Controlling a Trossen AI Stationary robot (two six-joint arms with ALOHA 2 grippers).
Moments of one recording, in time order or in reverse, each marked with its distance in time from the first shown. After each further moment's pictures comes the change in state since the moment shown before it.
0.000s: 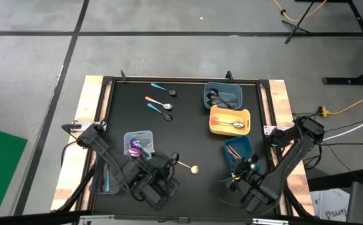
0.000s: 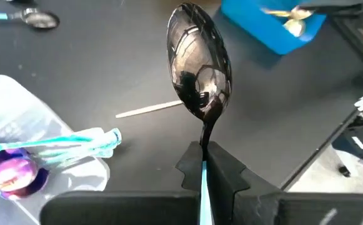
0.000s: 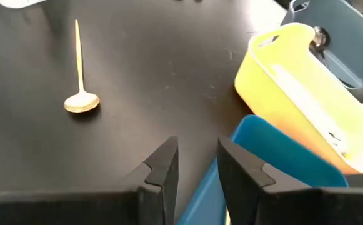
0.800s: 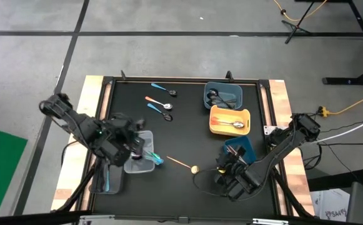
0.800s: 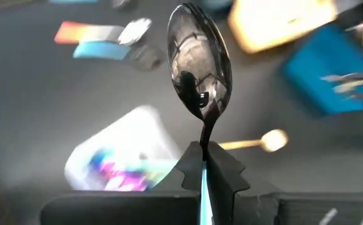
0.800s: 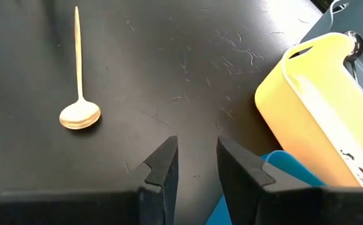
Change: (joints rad) left arm 0.057 -0.623 -0.623 -0.001 -0.075 -0.086; right arm -0.190 0.000 0.000 0.218 -0.080 -0.363
